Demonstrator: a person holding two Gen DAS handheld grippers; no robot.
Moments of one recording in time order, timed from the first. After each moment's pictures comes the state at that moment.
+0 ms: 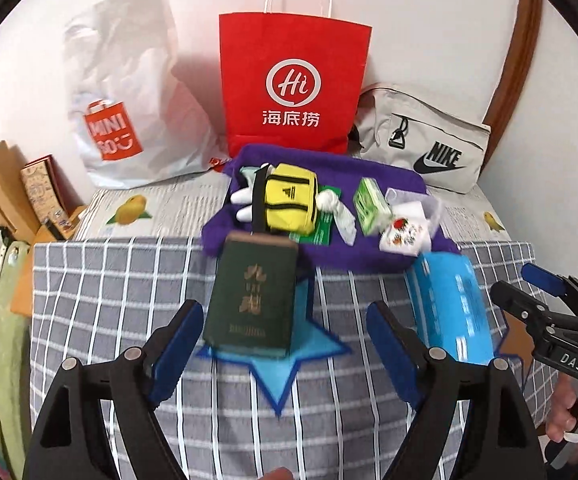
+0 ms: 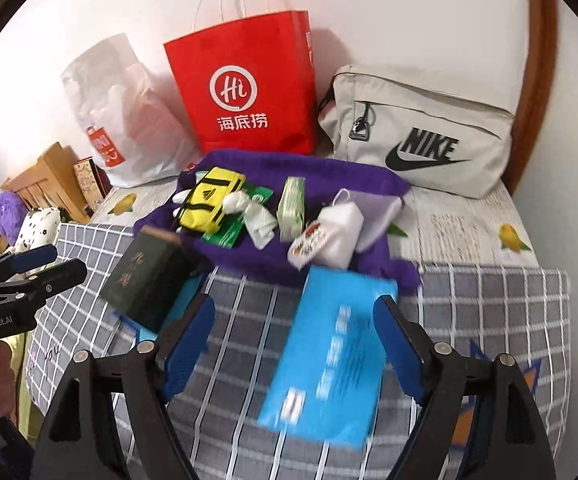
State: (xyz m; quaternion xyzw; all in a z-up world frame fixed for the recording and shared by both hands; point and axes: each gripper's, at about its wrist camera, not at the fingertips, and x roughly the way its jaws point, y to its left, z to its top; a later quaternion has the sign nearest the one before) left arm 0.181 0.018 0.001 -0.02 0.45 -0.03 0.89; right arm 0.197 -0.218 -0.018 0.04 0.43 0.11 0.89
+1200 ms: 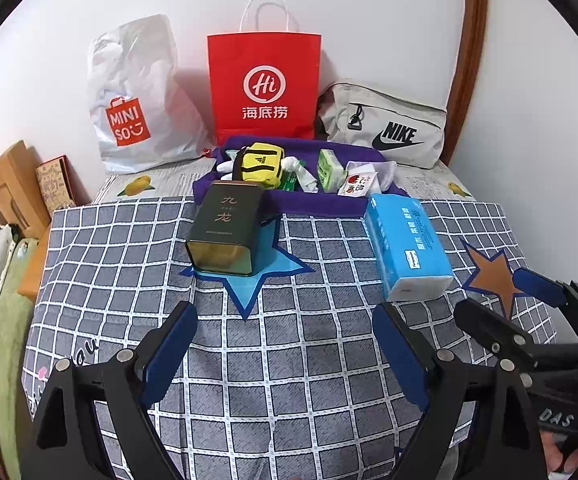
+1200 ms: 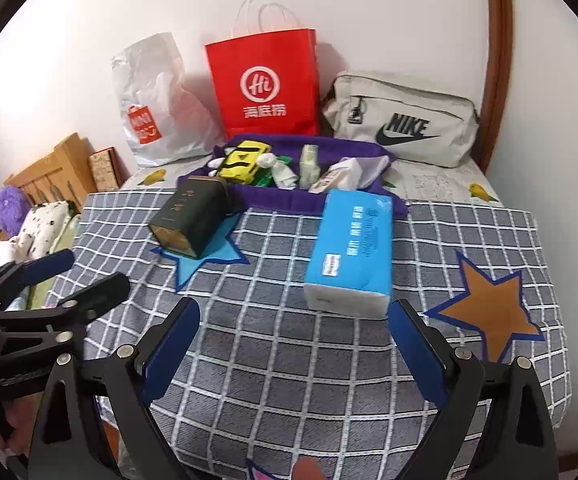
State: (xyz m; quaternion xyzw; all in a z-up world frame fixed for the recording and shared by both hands) left arm 0.050 -0.015 -0.006 0.00 0.41 -0.04 0.91; right arm 0.051 -0.196 -0.018 0.03 0.40 0.10 0.91
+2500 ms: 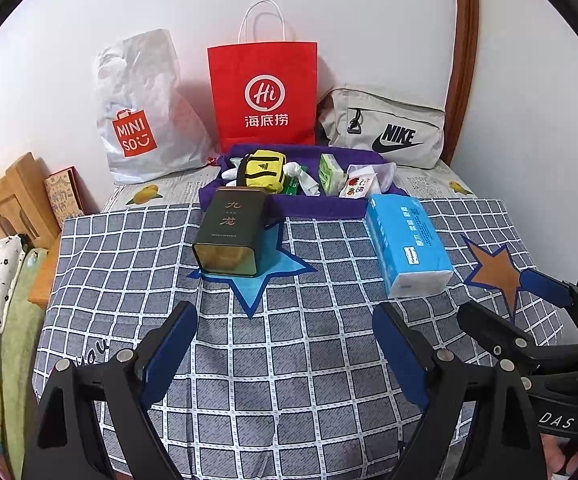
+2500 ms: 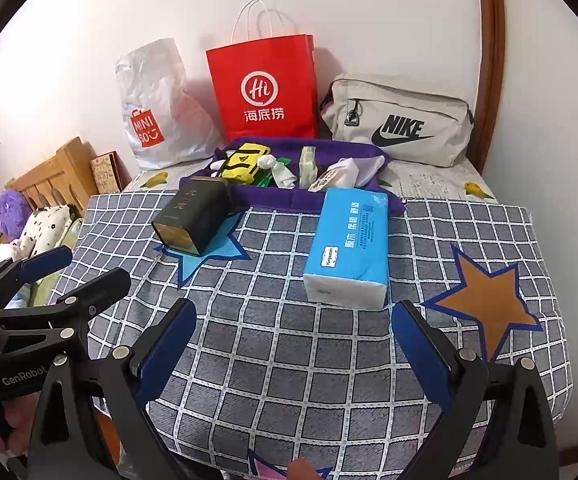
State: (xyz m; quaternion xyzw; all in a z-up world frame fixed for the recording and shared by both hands) left arm 0.036 -0.021 -0.001 0.02 0.40 -0.03 0.92; right arm 0.037 -0.203 -0.018 0.04 0.39 0.09 0.91
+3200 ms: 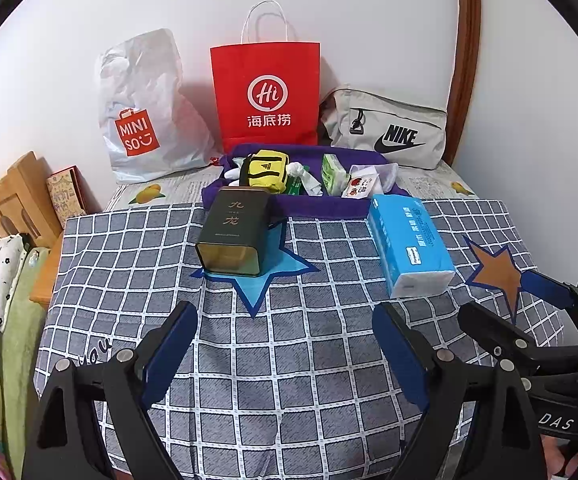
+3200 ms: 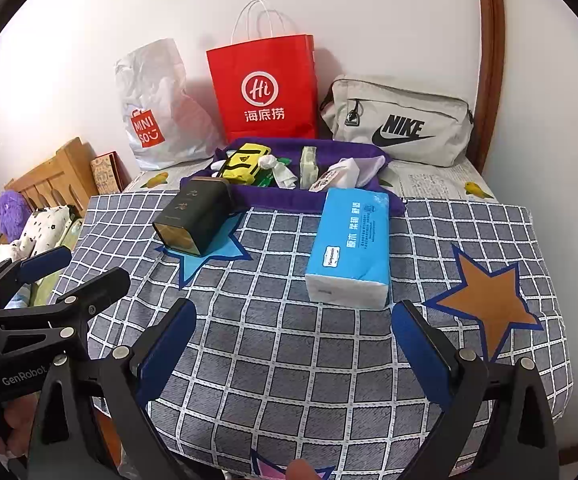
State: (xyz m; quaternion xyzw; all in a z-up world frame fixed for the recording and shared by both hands) left arm 0.034 -0.021 -0.001 0.02 0.40 -0.03 0.92; right arm 0.036 -0.202 -0.018 0.03 0.39 0.09 0.91
